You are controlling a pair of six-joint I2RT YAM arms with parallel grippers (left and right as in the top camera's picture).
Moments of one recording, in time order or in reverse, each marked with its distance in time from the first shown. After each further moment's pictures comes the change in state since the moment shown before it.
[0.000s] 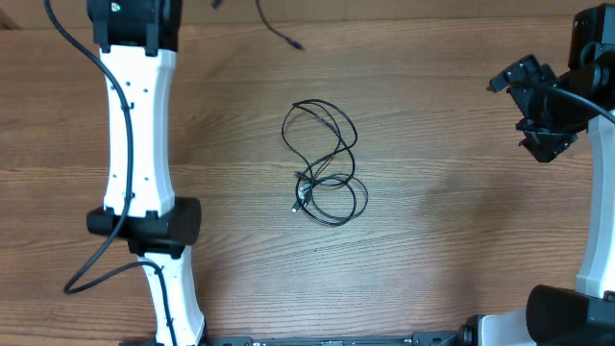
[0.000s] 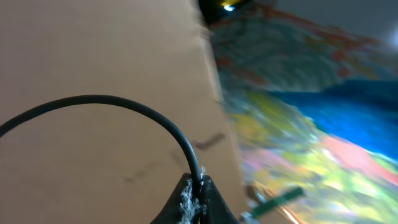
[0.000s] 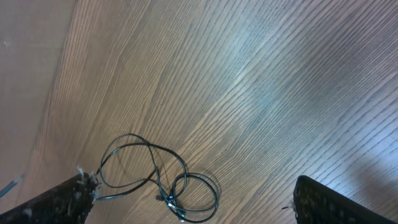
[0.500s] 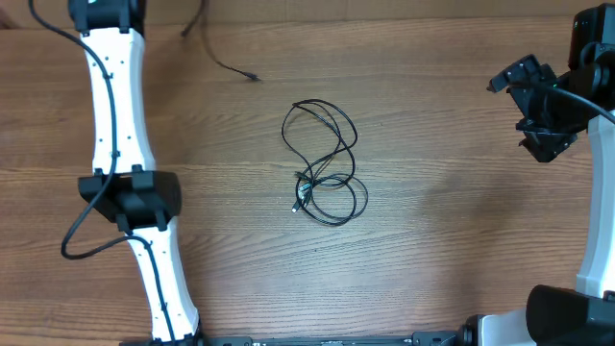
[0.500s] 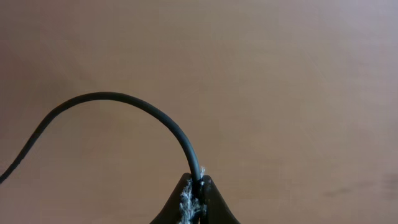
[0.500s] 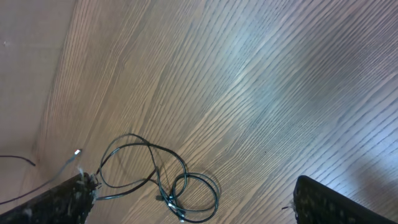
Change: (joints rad) left arm 0.242 0.257 -0.004 -0.247 0.110 0.220; right arm 0.000 0.000 0.000 0.000 0.000 0.000
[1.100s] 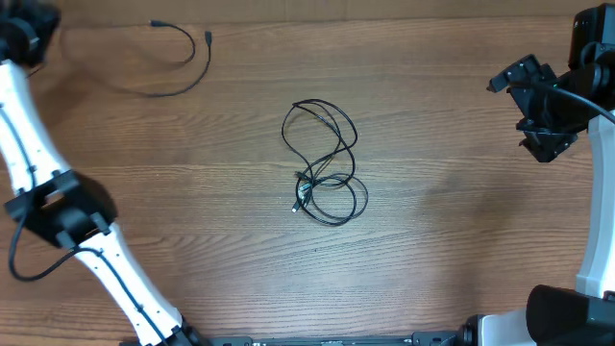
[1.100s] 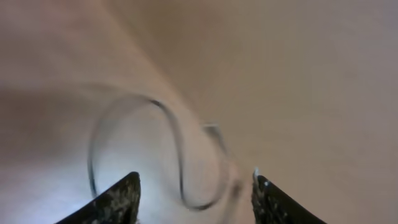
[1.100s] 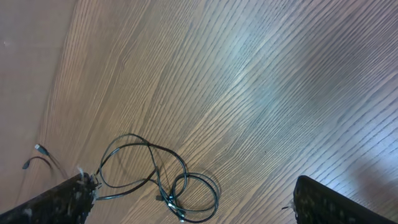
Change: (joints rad) left arm 0.440 0.113 -0.002 -0.575 -0.004 0.434; right arm 0.000 0.000 0.000 0.000 0.000 0.000
